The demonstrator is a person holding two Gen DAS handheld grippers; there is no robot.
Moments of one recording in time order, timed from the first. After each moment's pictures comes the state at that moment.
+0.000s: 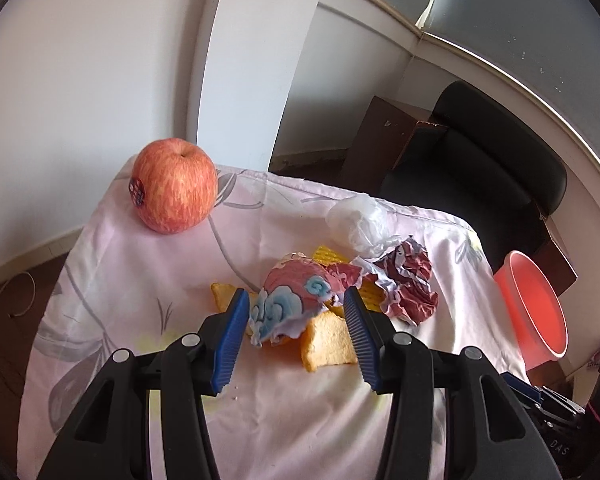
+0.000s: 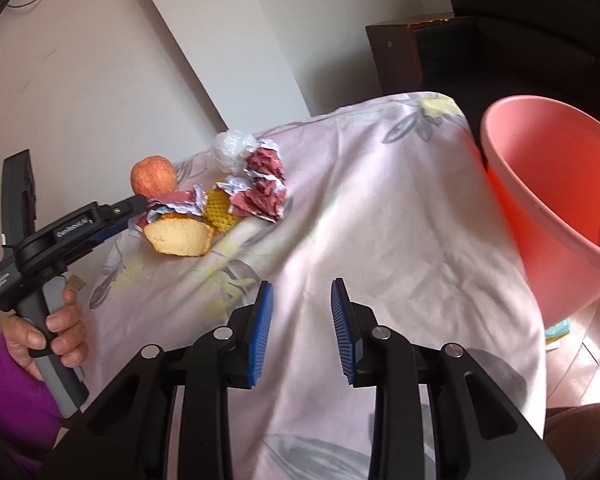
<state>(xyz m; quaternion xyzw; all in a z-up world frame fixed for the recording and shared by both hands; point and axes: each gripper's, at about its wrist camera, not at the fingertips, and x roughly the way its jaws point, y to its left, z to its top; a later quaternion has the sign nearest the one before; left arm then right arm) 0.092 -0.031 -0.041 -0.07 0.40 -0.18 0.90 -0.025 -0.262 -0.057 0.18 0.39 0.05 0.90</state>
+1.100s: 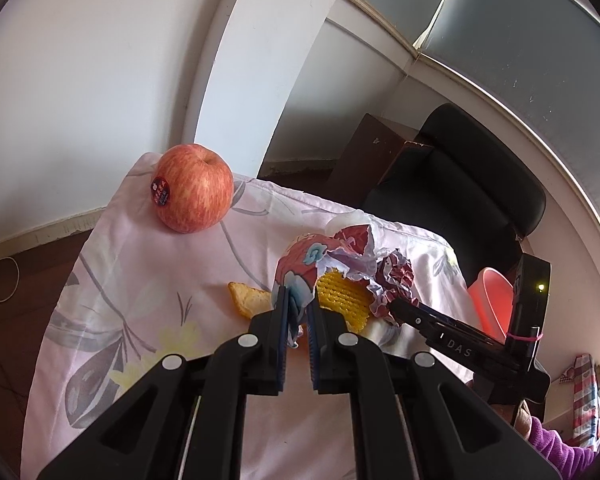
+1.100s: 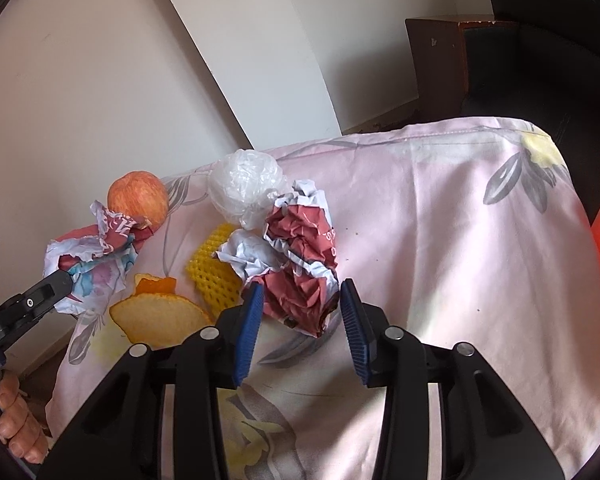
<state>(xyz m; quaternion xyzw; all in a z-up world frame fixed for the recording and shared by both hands) 0.079 0.007 -0.026 -0.12 0.39 -0.20 0.89 0.083 -0.232 -0.079 0.16 0.40 0.06 0.90</state>
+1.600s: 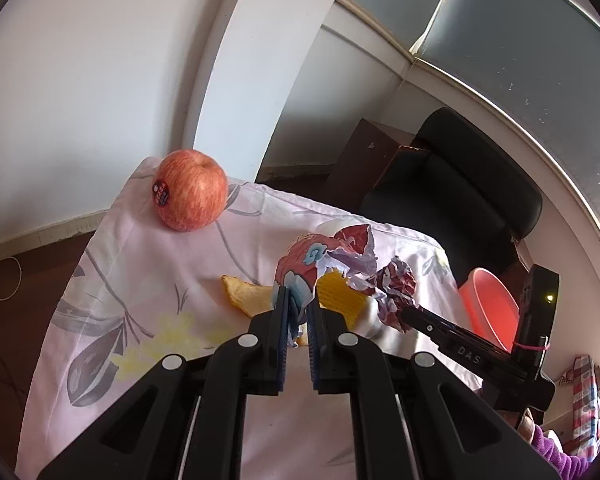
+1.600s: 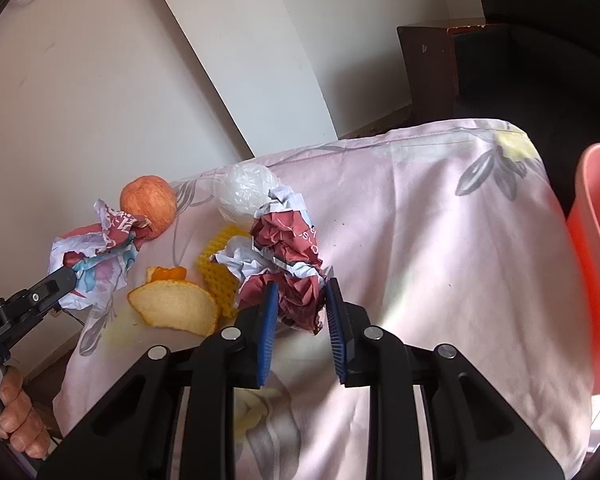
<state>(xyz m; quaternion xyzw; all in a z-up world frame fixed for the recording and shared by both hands) 0.059 0.006 -0.014 -0.12 0.37 -0.21 0.90 0.050 -0.248 -0.065 0.17 0.39 0.06 0.90</state>
